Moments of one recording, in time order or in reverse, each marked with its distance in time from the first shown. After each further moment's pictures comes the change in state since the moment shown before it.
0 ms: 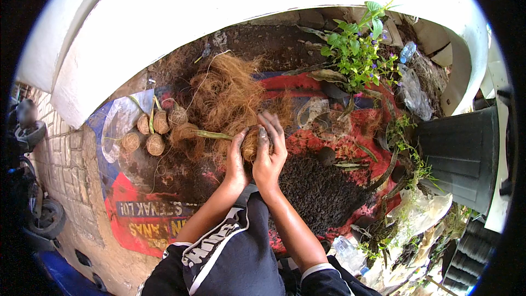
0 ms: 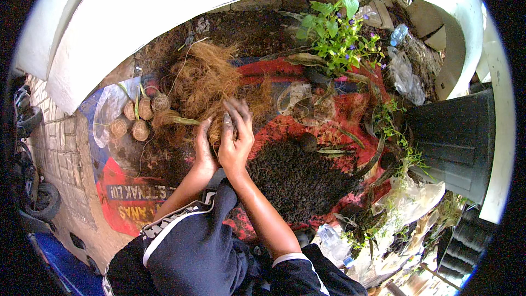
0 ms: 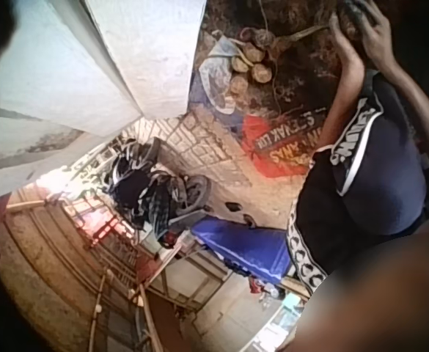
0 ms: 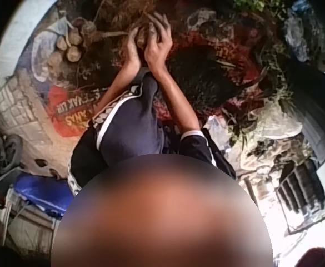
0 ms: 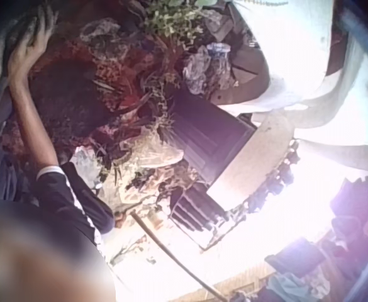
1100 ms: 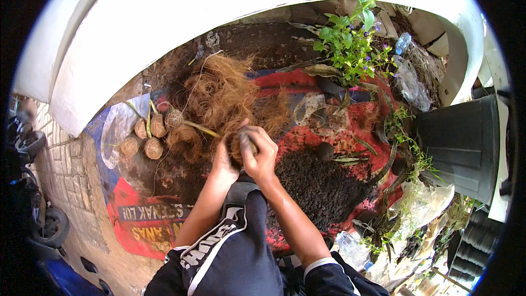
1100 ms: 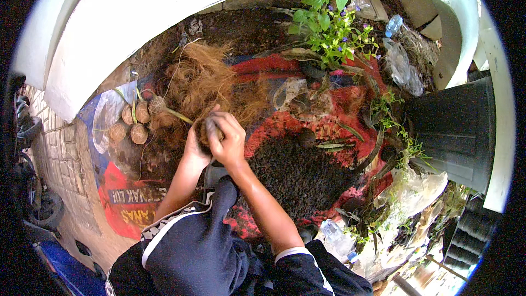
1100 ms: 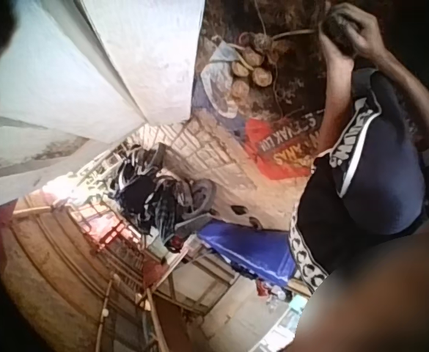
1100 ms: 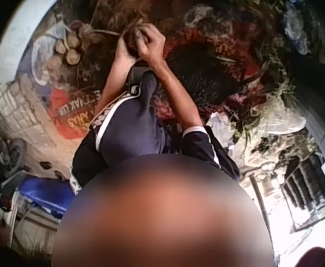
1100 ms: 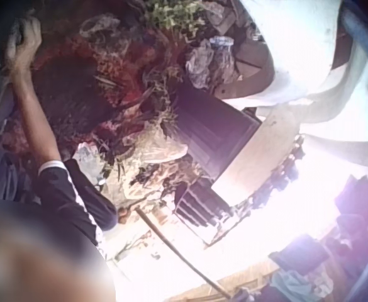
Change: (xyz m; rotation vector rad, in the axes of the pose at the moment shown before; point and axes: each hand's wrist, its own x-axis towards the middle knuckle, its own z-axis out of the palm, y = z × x) left_hand 0.027 0.007 -0.034 -0.084 -0.200 -0.091; right_hand 0.001 0.021 -0.003 -0.059 -0.182 -0.152
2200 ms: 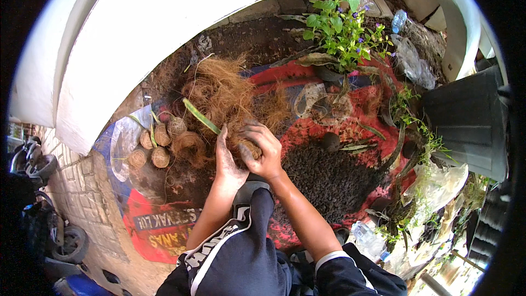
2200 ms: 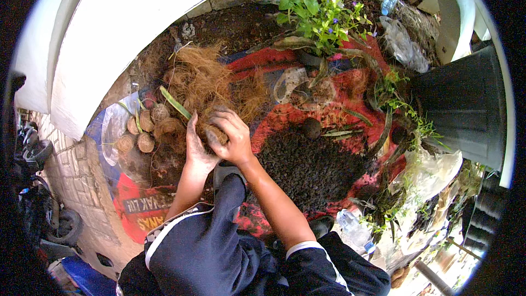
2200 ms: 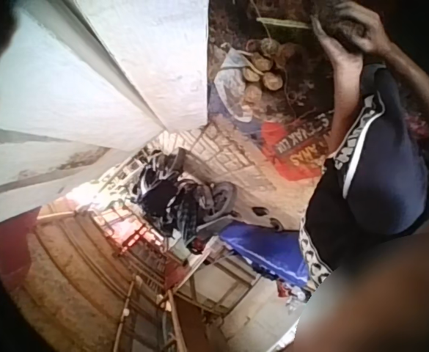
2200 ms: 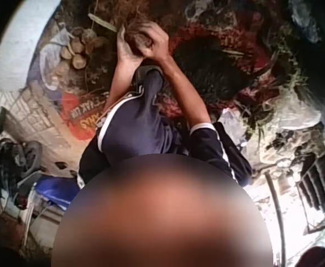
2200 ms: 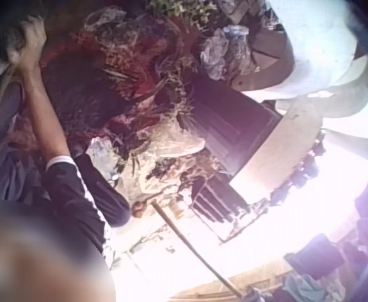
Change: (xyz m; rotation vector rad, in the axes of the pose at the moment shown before) left_hand -0.011 0.000 0.028 -0.027 0.211 -0.098; right_hand 0.001 0.013 -0.015 -0.032 -0.037 -0.197
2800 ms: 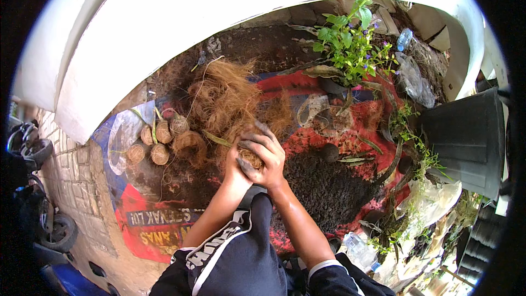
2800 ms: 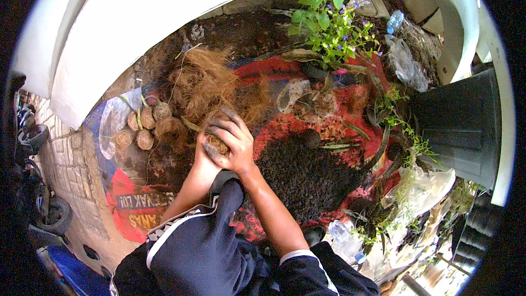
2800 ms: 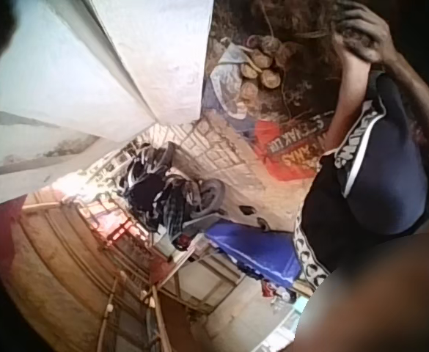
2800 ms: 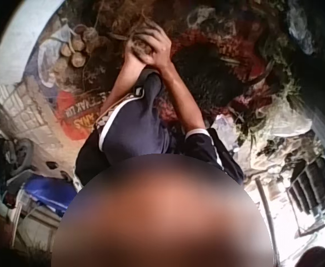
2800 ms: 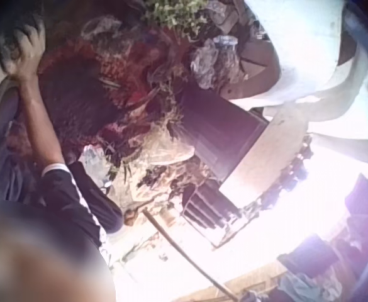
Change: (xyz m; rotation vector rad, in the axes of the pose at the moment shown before) left_hand 0.006 -0.013 -0.010 -0.051 -0.230 0.094; right_hand 0.002 -0.011 -0.003 -0.087 -0.059 -0.102
